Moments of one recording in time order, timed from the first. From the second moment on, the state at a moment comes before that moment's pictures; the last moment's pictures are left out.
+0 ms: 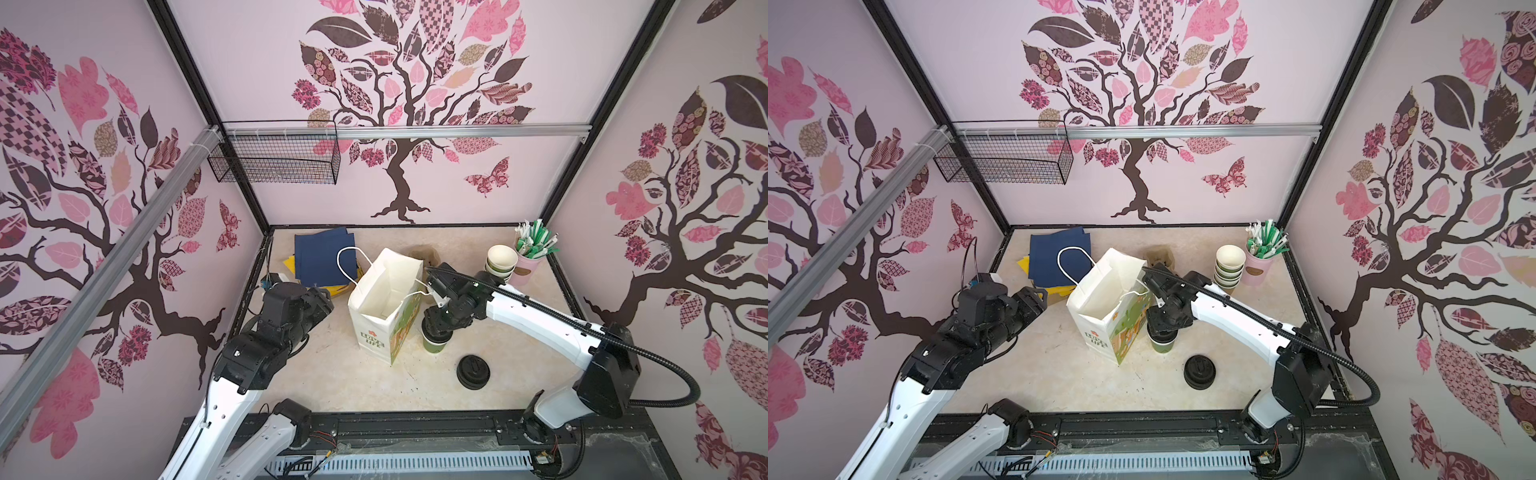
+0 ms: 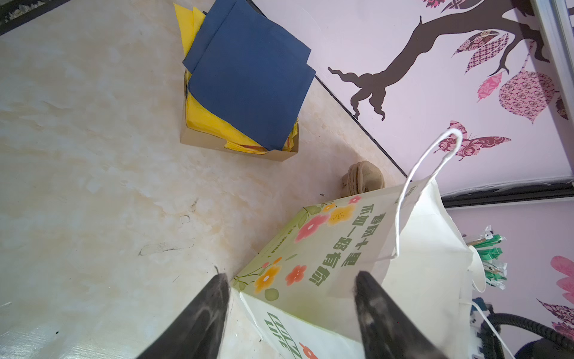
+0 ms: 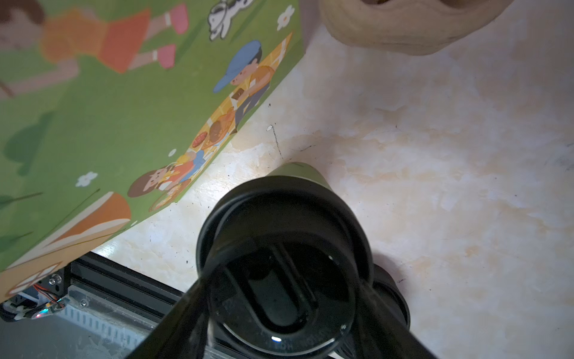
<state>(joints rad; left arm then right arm) -0.43 0.77 1.06 -0.92 -0.24 -0.95 0.77 1.54 1.30 -1.03 -0.03 0.47</state>
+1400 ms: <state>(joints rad) -0.43 0.77 1.06 -0.92 -0.24 -0.95 0.78 1.54 1.28 -1.01 0.02 0.45</state>
